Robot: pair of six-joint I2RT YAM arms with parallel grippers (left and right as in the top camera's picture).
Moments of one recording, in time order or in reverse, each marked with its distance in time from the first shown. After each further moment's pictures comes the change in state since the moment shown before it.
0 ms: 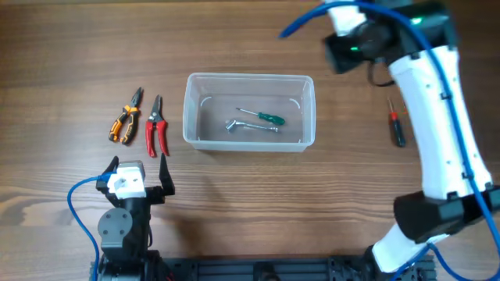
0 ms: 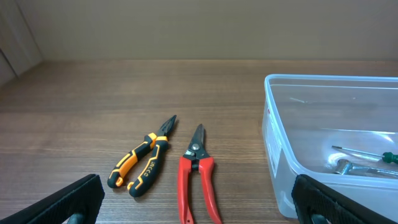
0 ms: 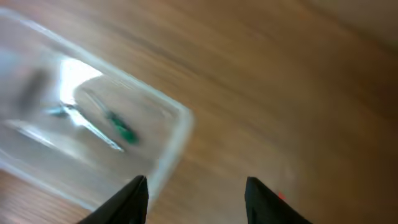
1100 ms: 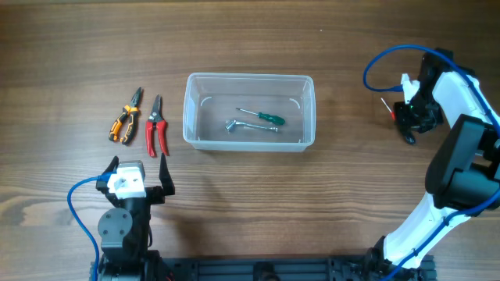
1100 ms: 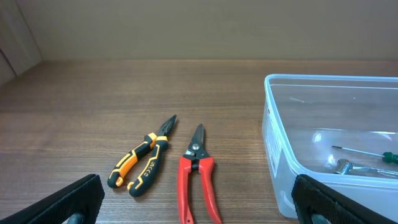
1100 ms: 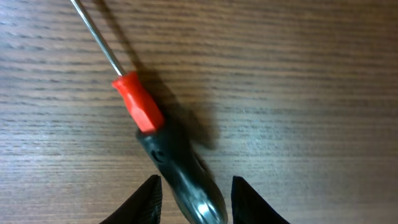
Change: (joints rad) left arm 0.000 0.000 0.000 0.000 0.000 0.000; right arm -0.512 0.190 -0.705 0.446 0.120 -0.126
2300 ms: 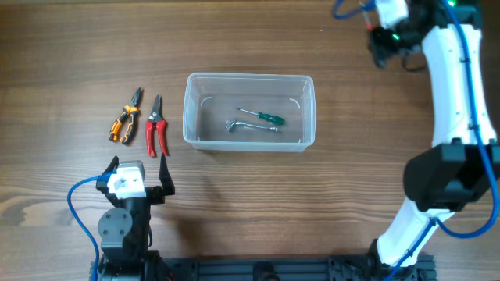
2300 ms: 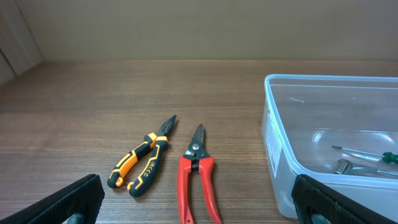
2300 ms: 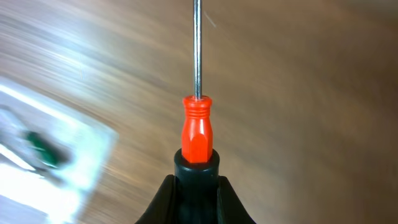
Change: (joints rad) left arm 0.000 0.000 0.000 0.000 0.000 0.000; right arm 0.299 -0.018 0.695 -0.257 -0.314 -0.053
